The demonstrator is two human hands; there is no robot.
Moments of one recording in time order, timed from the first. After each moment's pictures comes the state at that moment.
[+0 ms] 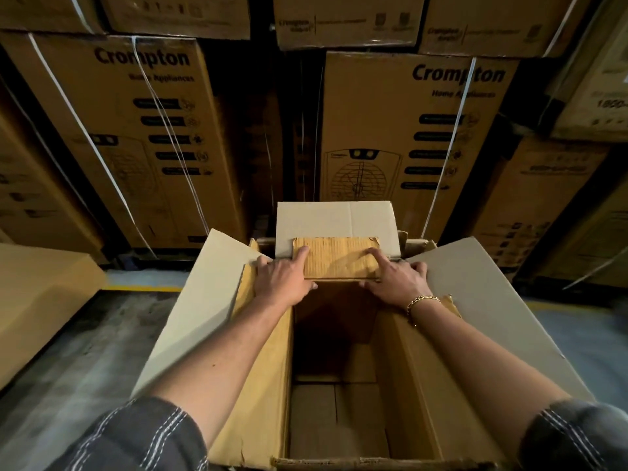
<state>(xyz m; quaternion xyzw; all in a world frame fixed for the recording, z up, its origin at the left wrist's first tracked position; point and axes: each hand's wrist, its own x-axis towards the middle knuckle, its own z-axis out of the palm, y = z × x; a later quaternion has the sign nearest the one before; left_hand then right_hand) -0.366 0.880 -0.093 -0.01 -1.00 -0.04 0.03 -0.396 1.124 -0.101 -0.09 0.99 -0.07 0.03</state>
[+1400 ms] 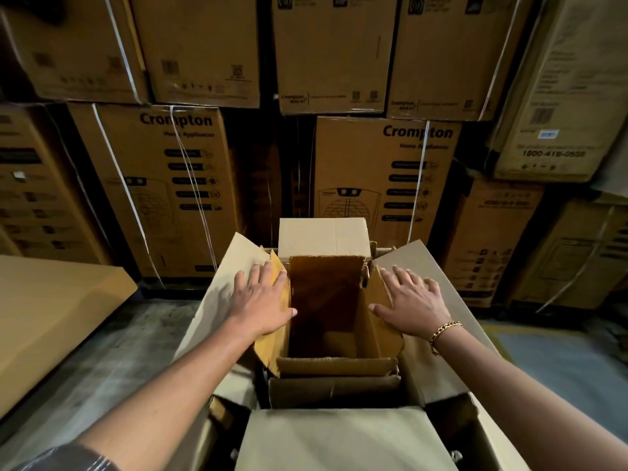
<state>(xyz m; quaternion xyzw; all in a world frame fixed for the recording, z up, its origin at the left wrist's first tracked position) -0.178 0.866 -0.031 -0.03 -0.99 0.08 0.08 -0.191 1.174 -0.019 -0.10 0.99 -0.01 -0.05</state>
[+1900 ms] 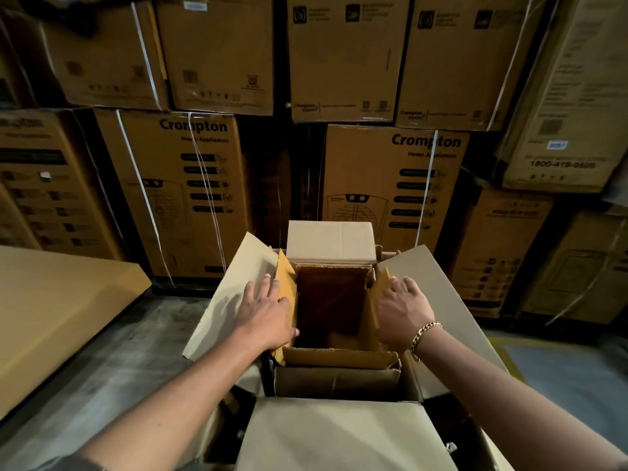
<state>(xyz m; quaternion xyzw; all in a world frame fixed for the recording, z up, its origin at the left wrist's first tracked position) -0.144 0.870 -0.038 -0.04 -0.99 0.12 0.01 -0.159 1.142 -0.006 -0.17 0.97 0.19 0.00</state>
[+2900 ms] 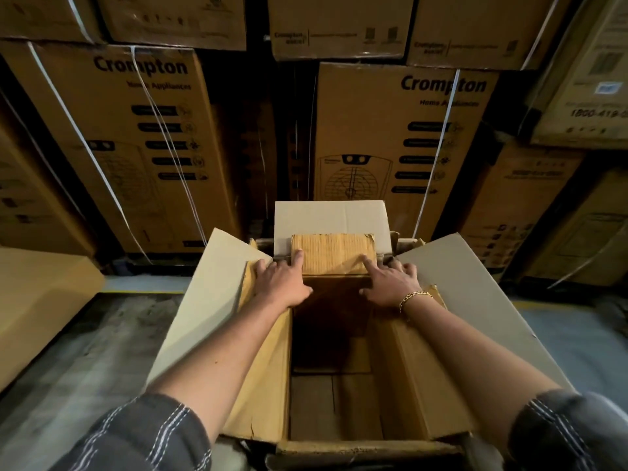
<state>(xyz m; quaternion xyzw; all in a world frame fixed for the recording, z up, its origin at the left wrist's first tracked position) -0.348 0.883 -0.078 -0.01 -1.00 -0.02 -0.07 -0.377 1.118 -0.091 -0.09 0.99 -0.01 0.11</state>
